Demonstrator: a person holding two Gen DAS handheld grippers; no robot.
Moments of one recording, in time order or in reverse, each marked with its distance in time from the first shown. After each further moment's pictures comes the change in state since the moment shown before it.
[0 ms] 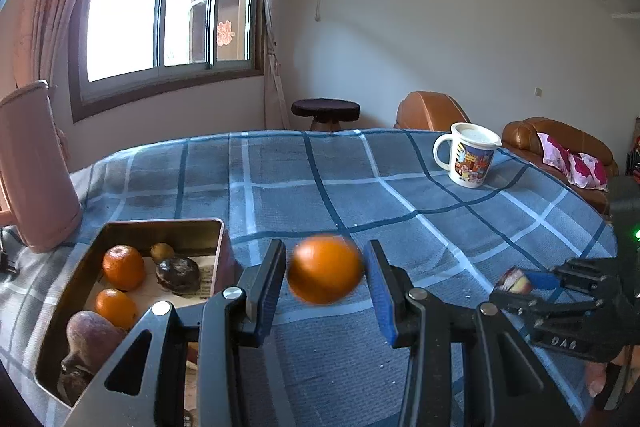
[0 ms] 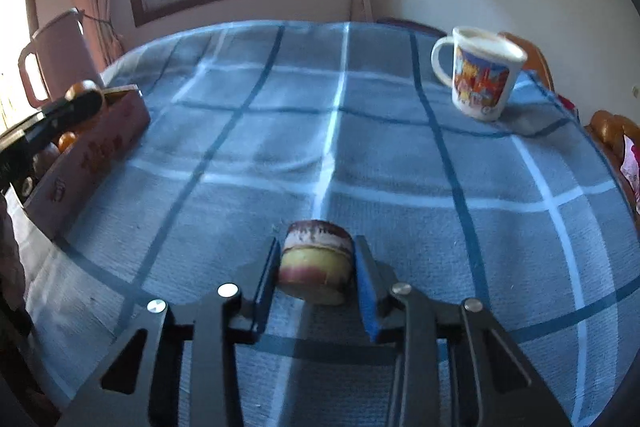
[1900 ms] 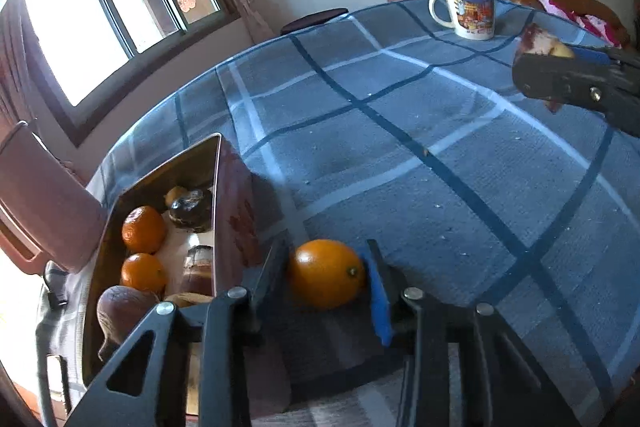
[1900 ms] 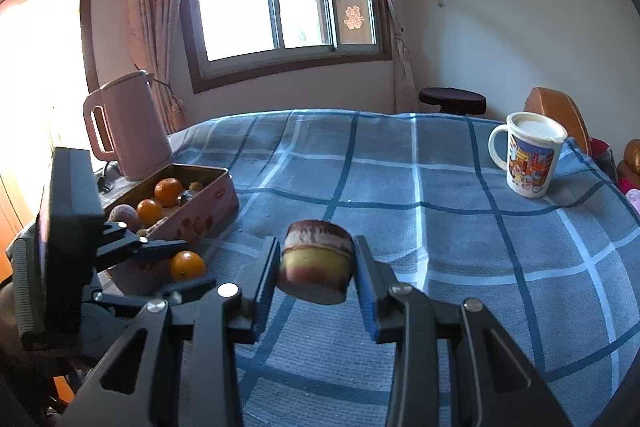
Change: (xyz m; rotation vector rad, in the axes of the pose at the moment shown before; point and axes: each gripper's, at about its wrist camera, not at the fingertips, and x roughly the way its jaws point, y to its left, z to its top) left arm 0.027 -0.005 -0.044 0.303 0.336 0.094; right arm -0.033 0.049 0.020 -0.014 -0.277 0.178
